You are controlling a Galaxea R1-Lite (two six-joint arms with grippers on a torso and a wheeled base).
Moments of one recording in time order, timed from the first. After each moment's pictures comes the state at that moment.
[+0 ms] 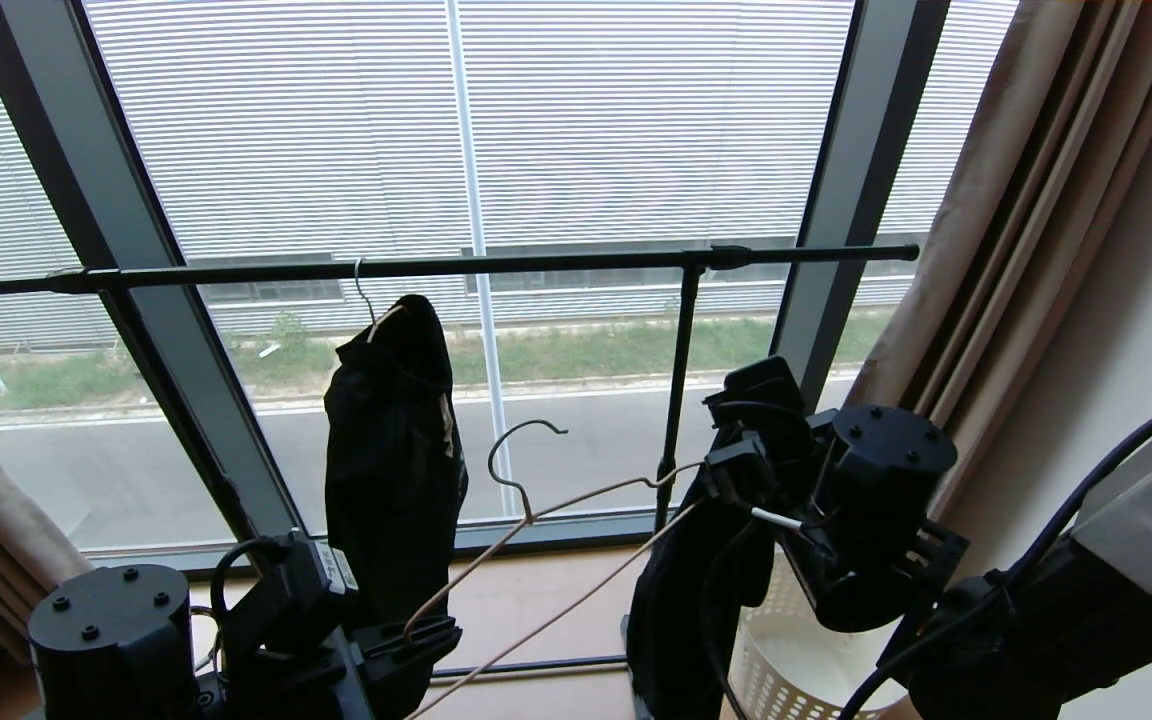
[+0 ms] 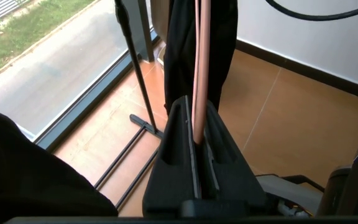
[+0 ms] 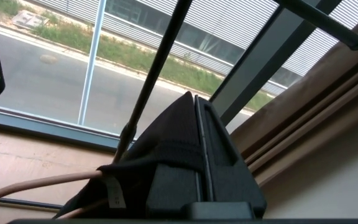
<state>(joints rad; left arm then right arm) -0.47 1.79 0.00 -1.44 -0.42 0.20 0.69 2.02 -0.67 -1.31 -0.67 -0.36</state>
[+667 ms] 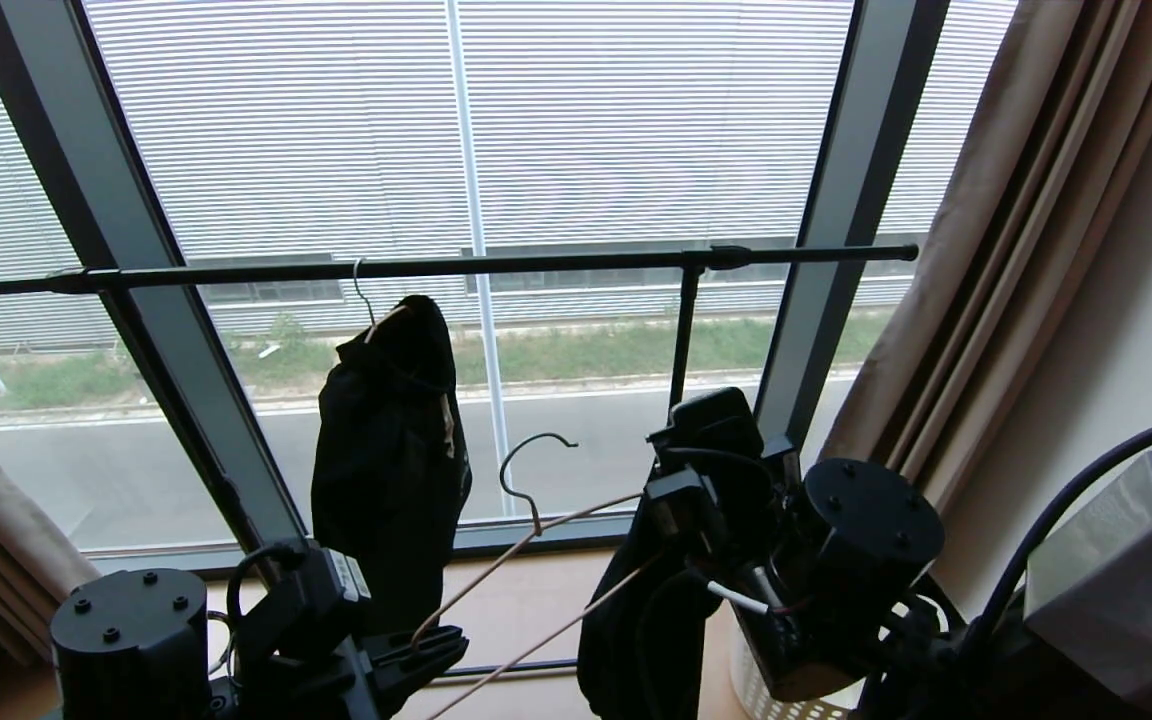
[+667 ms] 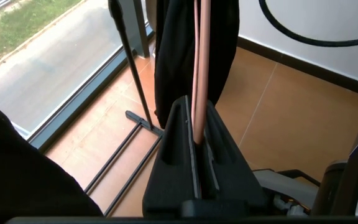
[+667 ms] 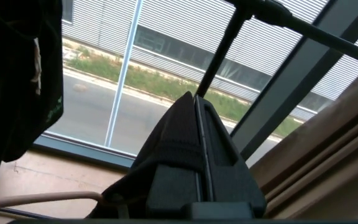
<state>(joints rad) -0.48 1.81 0.00 -1.44 -0.42 0.20 0.87 2.07 -0.66 -1.49 -0.71 -0.37</state>
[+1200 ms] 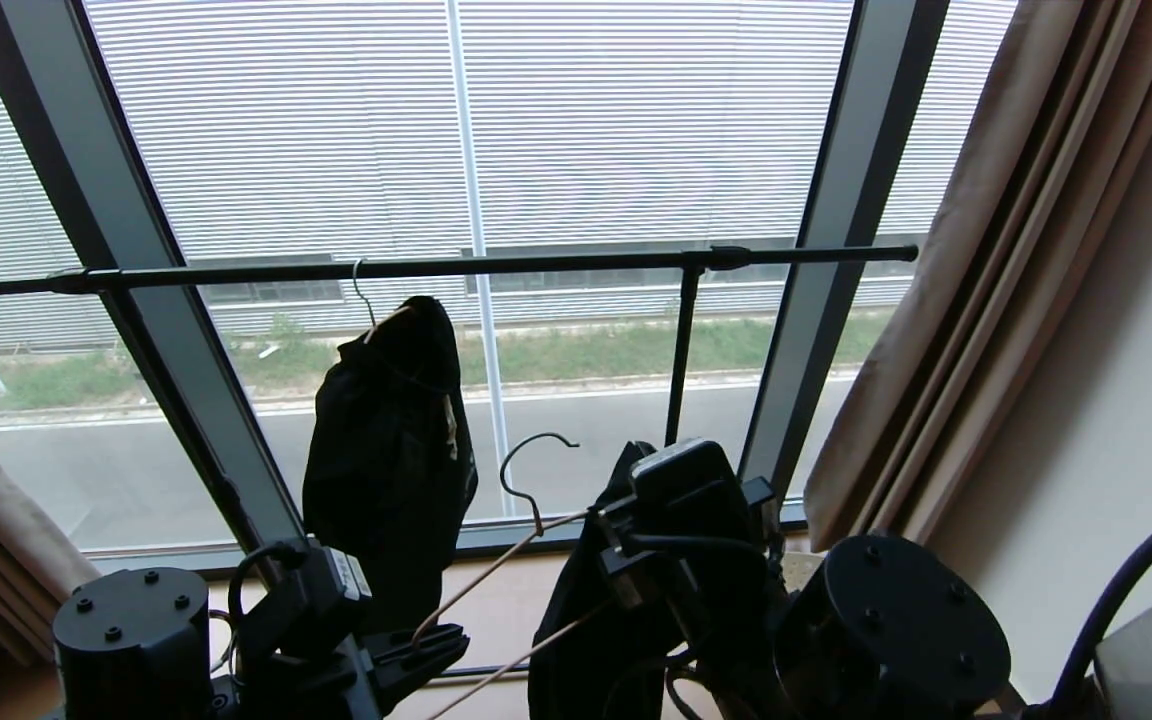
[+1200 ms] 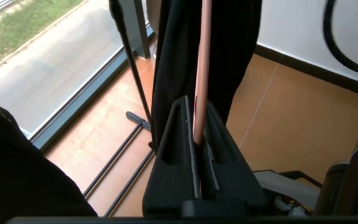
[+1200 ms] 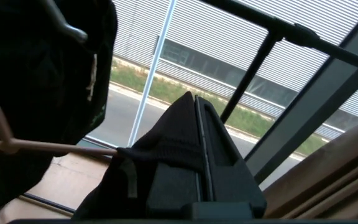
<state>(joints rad) -0.48 1.82 0.00 -1.45 -0.42 0.20 1.06 2.00 -0.62 -1.49 -0.75 -0.37</state>
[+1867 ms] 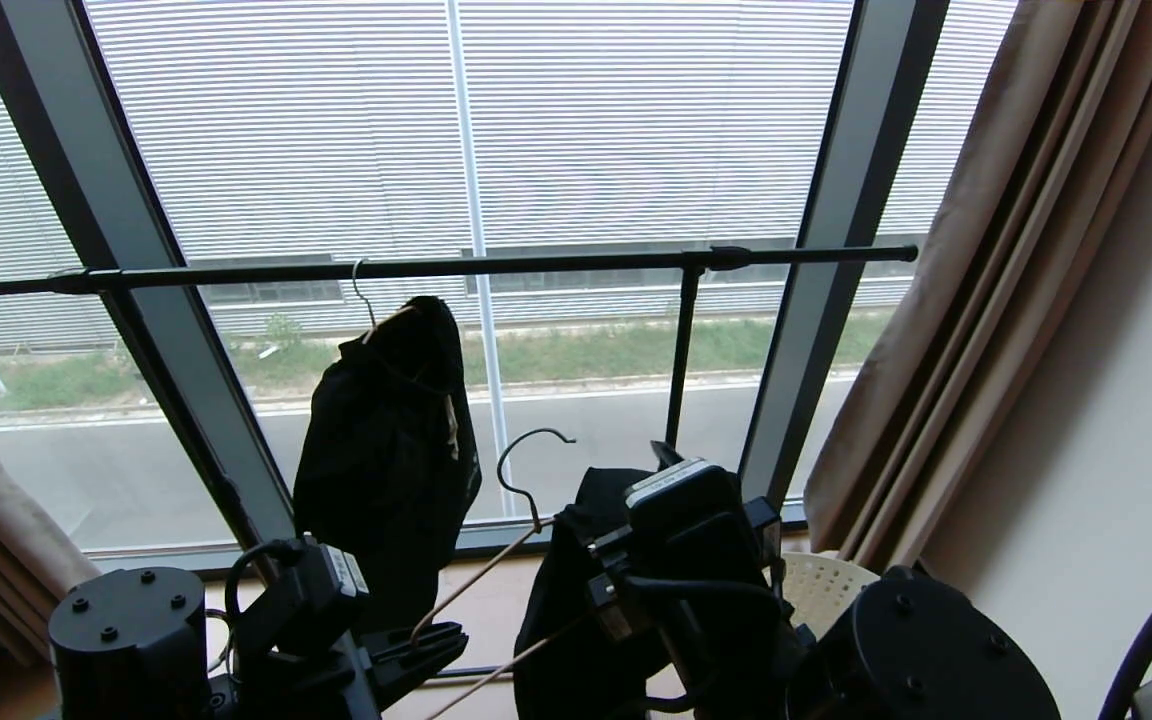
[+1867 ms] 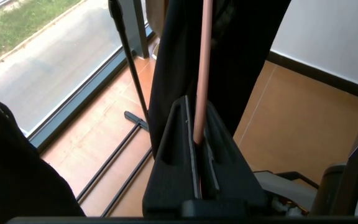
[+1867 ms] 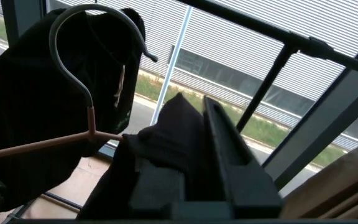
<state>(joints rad) -0.48 1.82 0.00 -1.45 -0.42 0.18 1.12 1.98 -0.61 -1.51 -0.79 -0.37</state>
